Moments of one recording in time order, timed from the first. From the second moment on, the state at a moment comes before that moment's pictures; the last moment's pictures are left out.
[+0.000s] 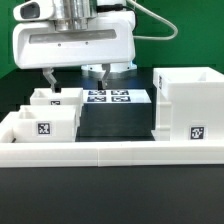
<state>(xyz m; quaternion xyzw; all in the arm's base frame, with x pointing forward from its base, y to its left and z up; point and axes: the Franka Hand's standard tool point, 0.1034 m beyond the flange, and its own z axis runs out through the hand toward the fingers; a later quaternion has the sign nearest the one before) 0.536 -0.084 0.079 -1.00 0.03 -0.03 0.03</state>
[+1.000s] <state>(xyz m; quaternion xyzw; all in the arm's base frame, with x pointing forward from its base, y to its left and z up) 0.522 -0.096 0.034 -1.00 0.03 -0.02 0.01</state>
